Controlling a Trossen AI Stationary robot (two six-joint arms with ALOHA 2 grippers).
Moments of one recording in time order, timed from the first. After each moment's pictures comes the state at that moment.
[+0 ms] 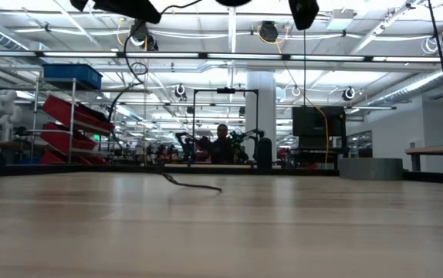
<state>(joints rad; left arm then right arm) -0.60 1.41 1.00 -0.43 -1.15 -0.57 0.28 1.31 0.86 0.24 0.28 0.16</state>
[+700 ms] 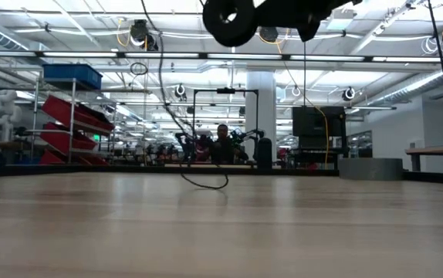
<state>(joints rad) -0.57 1.33 1.12 -0.36 -1.05 -0.53 0.30 1.38 0.86 0.20 0.49 0.07</state>
